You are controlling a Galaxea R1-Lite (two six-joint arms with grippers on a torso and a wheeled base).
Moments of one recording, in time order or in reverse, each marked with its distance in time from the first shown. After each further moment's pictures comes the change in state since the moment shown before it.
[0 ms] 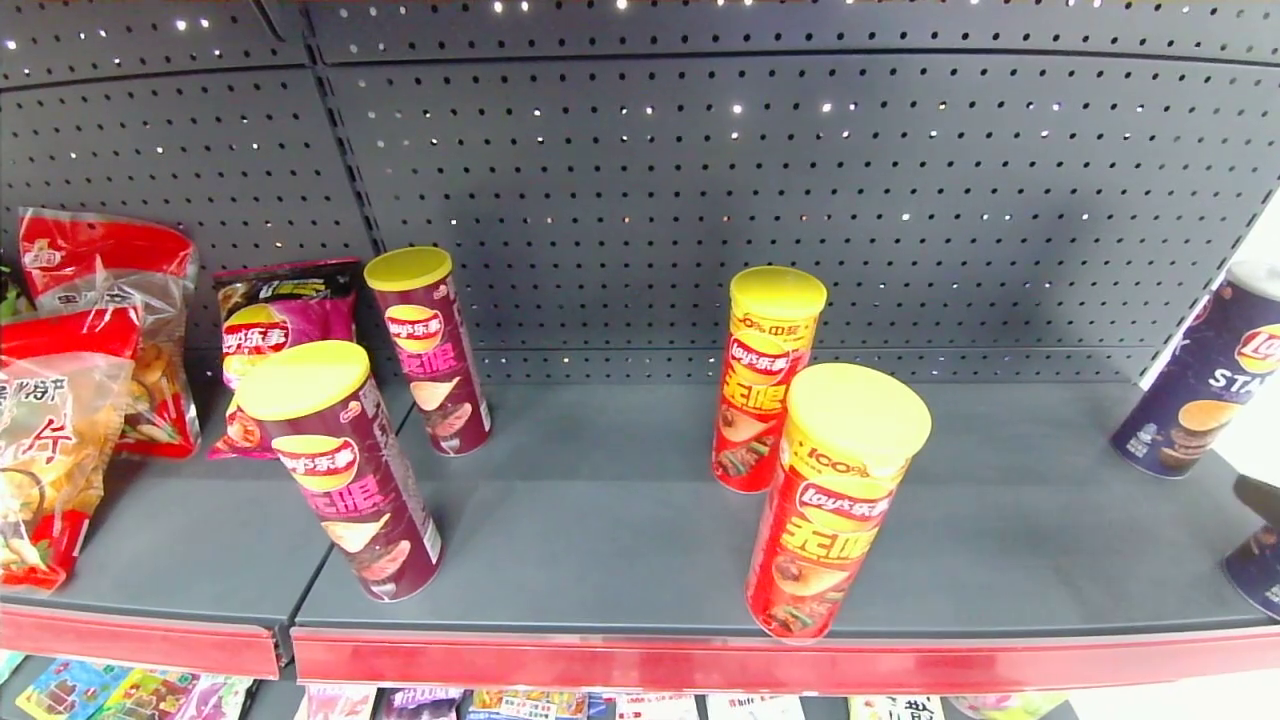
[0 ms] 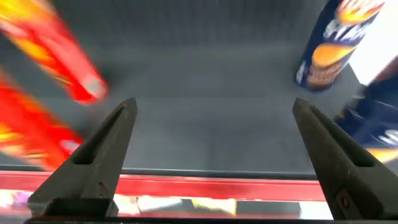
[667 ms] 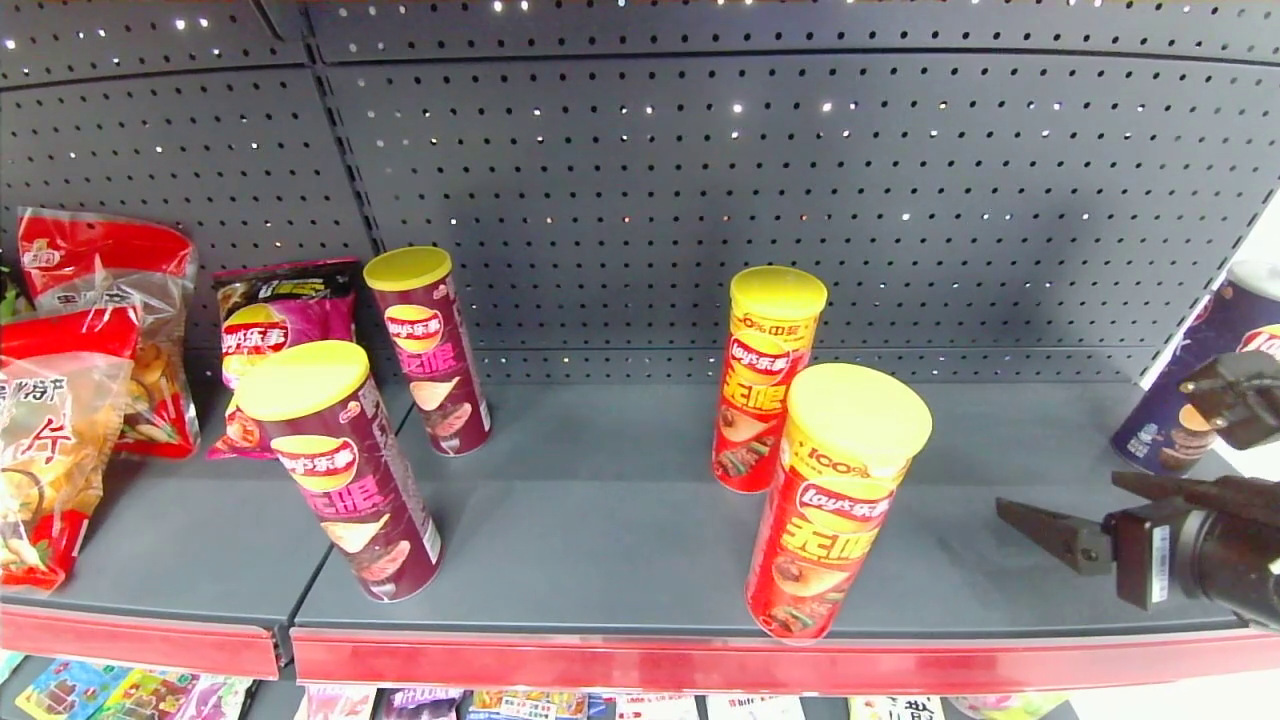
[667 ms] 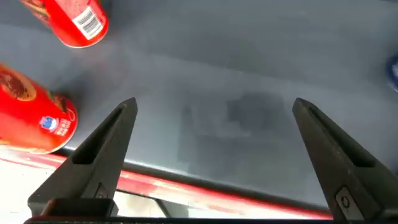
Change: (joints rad) left arm 0.000 0.000 0.000 0.000 0.000 0.000; right arm 0.289 0.387 0.020 -0.160 -0.144 -0.015
